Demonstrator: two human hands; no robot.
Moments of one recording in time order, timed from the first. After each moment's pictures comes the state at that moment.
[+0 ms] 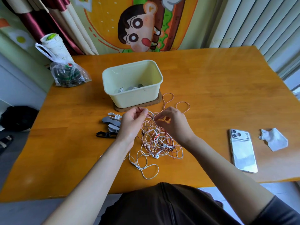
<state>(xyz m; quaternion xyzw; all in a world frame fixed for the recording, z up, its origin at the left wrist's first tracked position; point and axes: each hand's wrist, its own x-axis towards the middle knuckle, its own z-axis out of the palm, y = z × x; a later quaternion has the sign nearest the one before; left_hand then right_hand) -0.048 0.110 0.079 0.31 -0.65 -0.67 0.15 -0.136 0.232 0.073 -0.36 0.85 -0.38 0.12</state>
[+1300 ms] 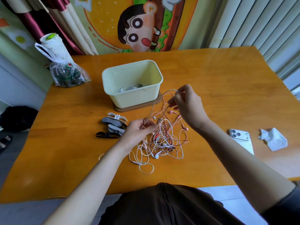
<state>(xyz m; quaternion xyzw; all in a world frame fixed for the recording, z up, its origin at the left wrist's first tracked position) -0.039 0.111 0.071 0.27 -0.72 -0.64 -0.02 -0.168 0.232 0.112 -0.23 0.82 -0.51 0.11</state>
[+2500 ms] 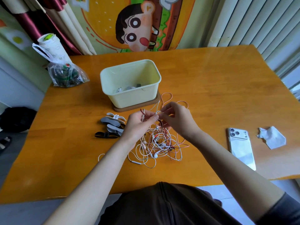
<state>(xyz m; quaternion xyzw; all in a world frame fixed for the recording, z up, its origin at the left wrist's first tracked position) -0.053 0.121 0.086 0.28 -0.71 -0.64 0.07 -0.147 0.240 0.084 -0.28 0.81 -0.48 0.18</state>
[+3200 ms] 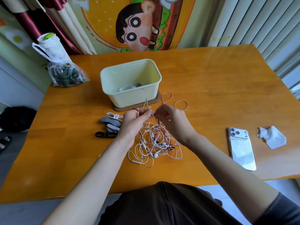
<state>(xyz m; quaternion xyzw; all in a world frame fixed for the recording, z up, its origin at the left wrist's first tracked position) -0.053 0.114 0.092 0.33 -0.65 -0.67 0.10 -0.137 0.233 0.082 -0.38 0.82 -0.41 0.10</state>
